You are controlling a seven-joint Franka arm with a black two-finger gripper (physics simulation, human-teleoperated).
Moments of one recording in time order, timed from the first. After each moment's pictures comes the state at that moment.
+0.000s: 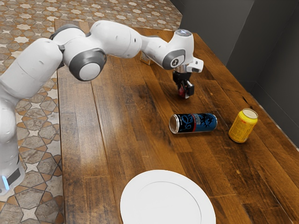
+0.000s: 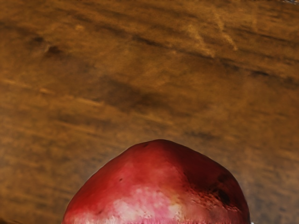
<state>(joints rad) 0.13 0.63 0.21 -1.31 -0.20 2.26 0.11</state>
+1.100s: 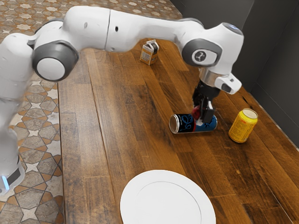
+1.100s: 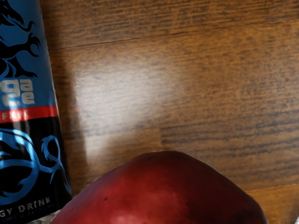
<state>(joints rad) -0.33 0.37 0.22 -1.25 -0.09 1.63 -0.01</state>
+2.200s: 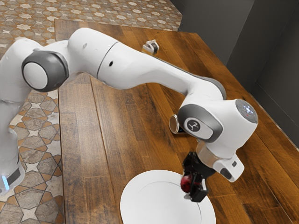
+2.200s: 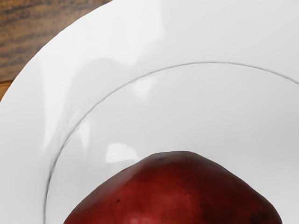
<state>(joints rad) -0.40 0.45 -0.24 -1.31 0.12 1.59 -0.47</state>
